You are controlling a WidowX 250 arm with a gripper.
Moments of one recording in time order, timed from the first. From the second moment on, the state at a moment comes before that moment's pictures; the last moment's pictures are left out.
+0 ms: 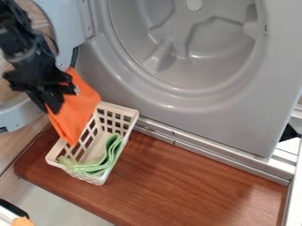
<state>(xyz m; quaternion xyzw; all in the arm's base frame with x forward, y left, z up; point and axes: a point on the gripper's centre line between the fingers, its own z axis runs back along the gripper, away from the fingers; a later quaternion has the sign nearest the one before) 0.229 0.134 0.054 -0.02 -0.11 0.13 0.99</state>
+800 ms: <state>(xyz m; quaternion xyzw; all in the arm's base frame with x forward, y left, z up) 0.234 0.091 0.049 -0.04 -0.12 0.06 0.99</state>
